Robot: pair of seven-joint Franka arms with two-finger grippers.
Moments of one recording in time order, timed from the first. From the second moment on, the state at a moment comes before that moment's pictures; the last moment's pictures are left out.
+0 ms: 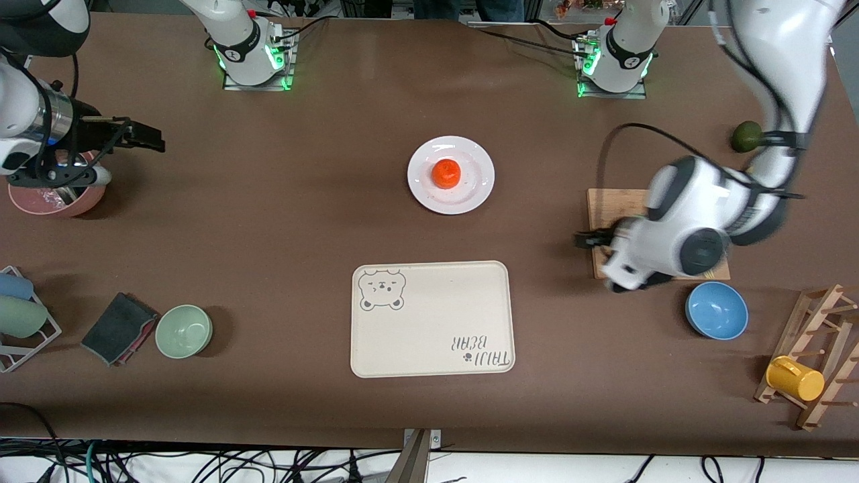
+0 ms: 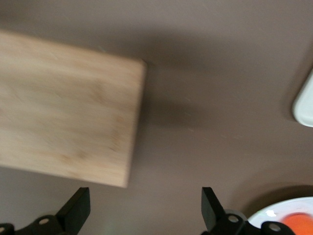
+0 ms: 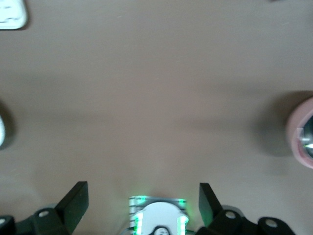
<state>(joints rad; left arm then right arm) 0.30 0.57 -0.52 -1.58 0.14 1.68 -0.42 0.02 0.02 0.01 -1.73 0.08 1.45 -0.01</state>
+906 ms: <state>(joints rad) 0.57 0.39 -0.54 -1.44 0.17 1.55 -0.10 0.04 0.17 0.14 -2.13 0.70 1.82 -0.35</state>
